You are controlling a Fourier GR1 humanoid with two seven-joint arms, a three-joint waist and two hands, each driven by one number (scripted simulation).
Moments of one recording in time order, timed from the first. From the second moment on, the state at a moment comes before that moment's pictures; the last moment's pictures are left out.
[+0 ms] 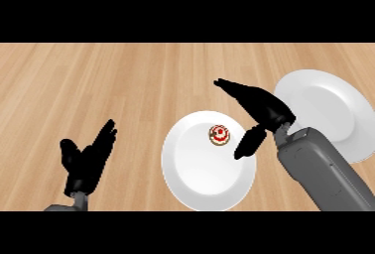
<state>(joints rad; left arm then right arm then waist) 0.00 0.20 -0.16 -1.43 0.20 0.12 0.18 -0.58 -0.34 0.42 -1.41 0.37 0.31 0.35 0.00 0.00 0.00</state>
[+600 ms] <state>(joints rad) 0.01 0.17 -0.12 -1.44 0.18 0.09 0.20 -0.52 -0.23 0.43 -1.41 0.57 0.32 0.38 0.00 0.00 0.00</state>
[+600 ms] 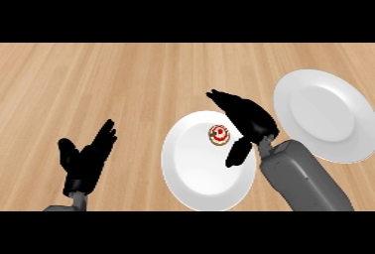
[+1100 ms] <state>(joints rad) 0.01 0.15 -0.11 -1.44 0.15 0.07 0.18 -0.52 -0.16 0.40 -1.25 0.70 0.29 0.29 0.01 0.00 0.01</state>
